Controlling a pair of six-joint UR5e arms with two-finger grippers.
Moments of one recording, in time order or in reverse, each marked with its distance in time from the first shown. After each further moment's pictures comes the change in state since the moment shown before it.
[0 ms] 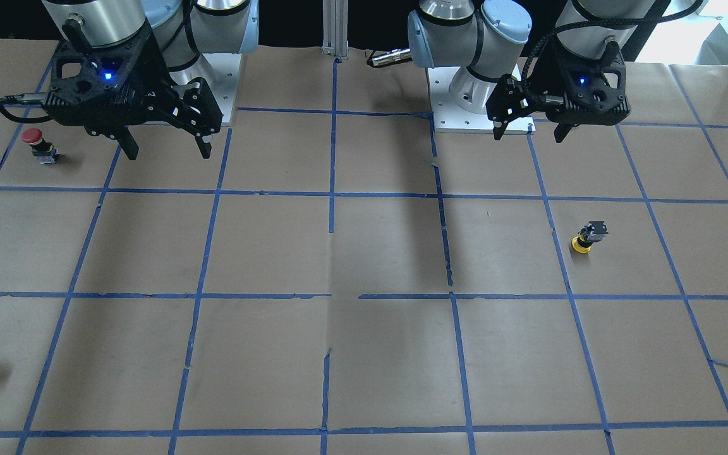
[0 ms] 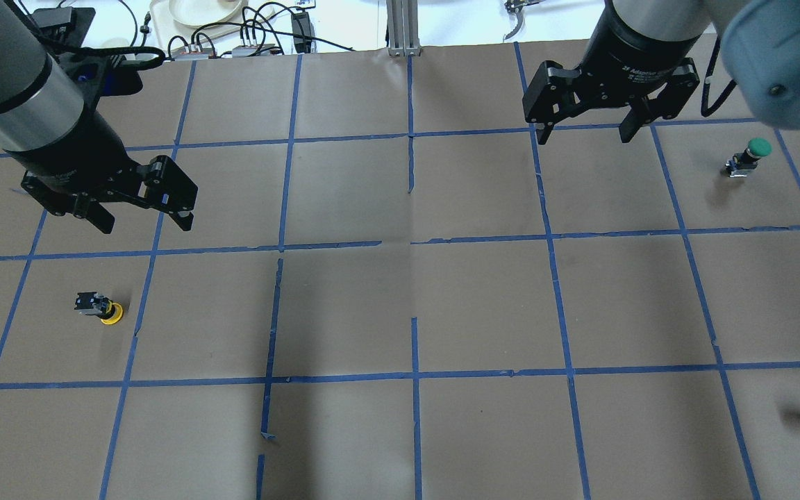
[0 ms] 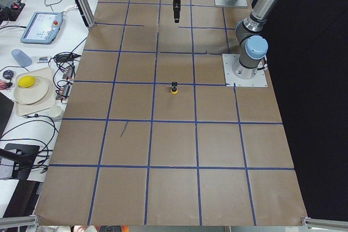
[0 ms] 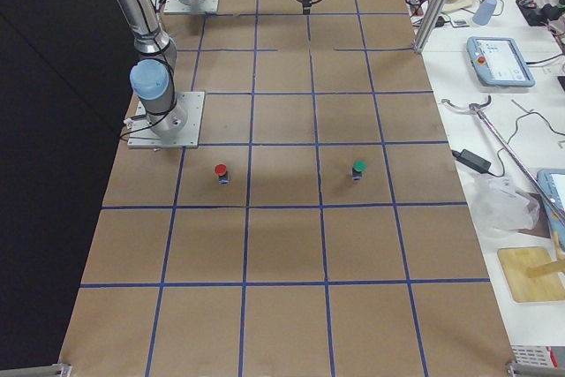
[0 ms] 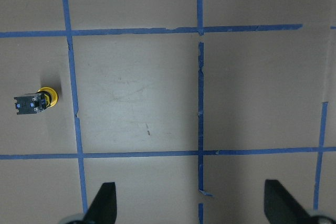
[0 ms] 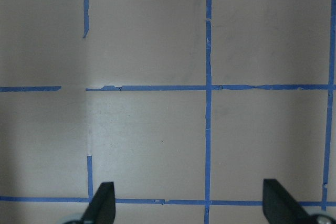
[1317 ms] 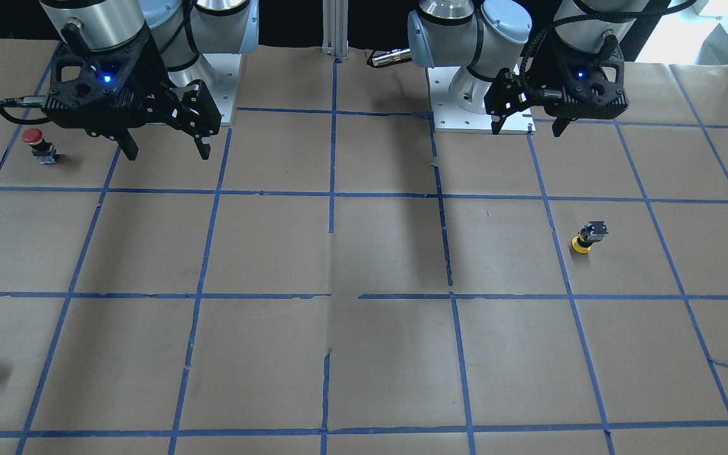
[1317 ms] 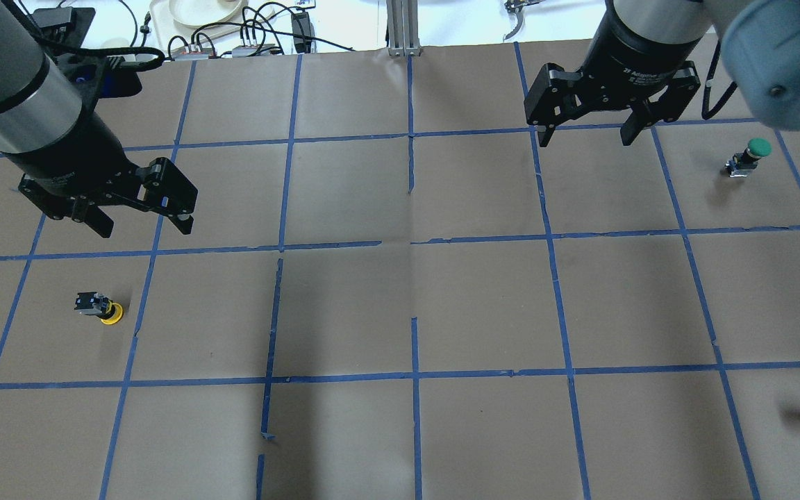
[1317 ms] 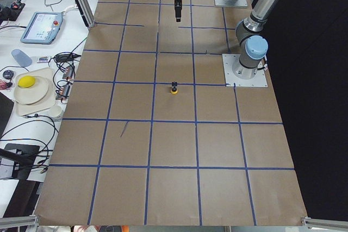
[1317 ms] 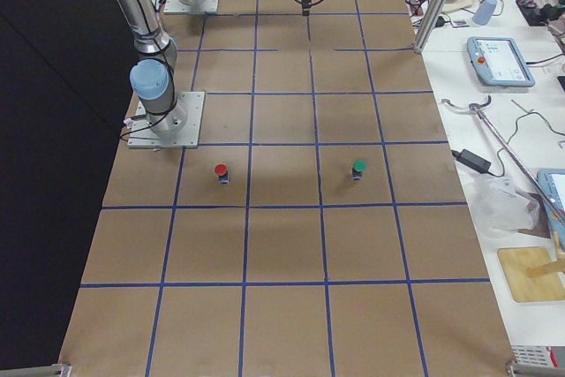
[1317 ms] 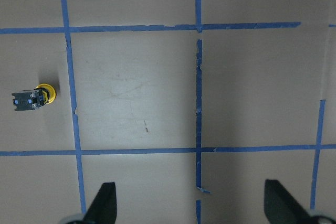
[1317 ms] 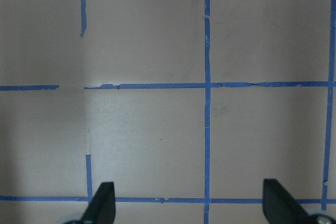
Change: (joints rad) left arm -0.004 0.011 0.006 -0.026 -0.002 -0.010; right arm -0.003 0.000 0.006 0.005 0.000 0.003
